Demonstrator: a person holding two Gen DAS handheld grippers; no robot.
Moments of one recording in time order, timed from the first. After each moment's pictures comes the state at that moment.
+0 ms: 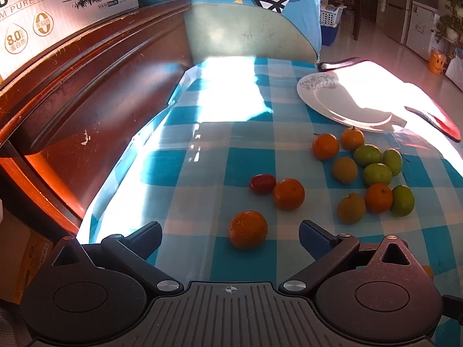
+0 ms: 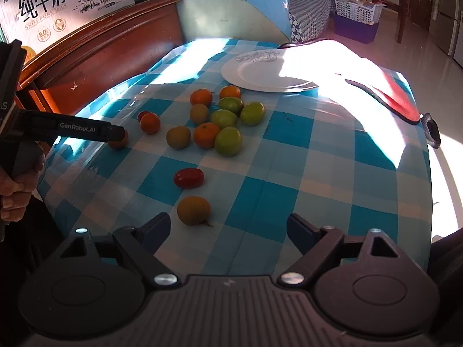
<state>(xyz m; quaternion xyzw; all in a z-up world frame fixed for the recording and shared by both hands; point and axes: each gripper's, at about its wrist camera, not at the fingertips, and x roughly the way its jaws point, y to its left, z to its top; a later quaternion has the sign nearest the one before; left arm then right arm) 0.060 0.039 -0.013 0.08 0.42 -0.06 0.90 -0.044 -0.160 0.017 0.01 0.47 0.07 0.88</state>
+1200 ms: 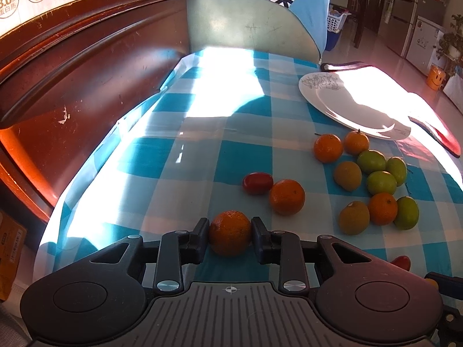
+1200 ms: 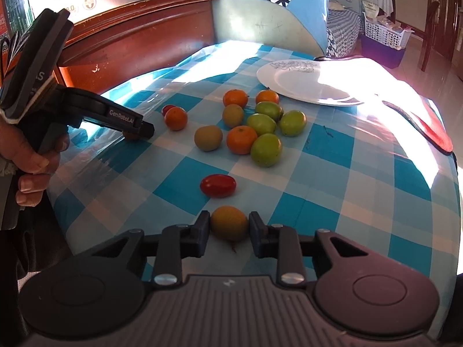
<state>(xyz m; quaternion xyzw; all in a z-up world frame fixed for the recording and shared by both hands) 0.075 0.045 -0.031 0.03 0.43 -0.07 0.90 -0.033 -0.133 -0.003 -0.03 0.45 0.11 0.89</state>
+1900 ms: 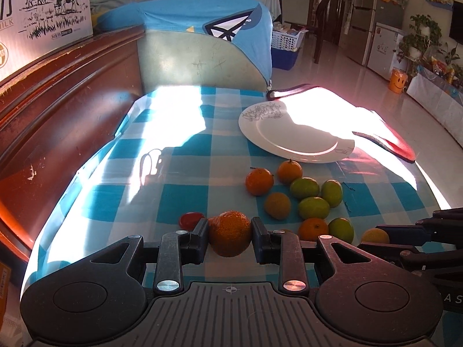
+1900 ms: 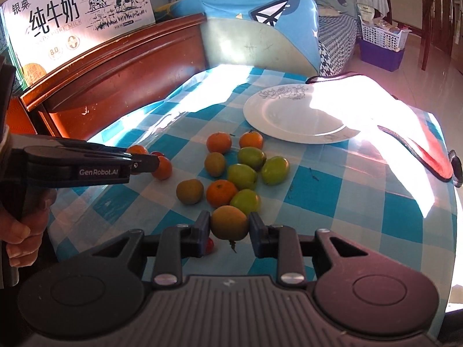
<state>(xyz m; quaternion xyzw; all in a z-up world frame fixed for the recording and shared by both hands) 0.059 0.001 0.002 0.05 0.37 -0.15 0.91 0.012 -0.158 0.023 0.01 0.43 0.12 0.90</state>
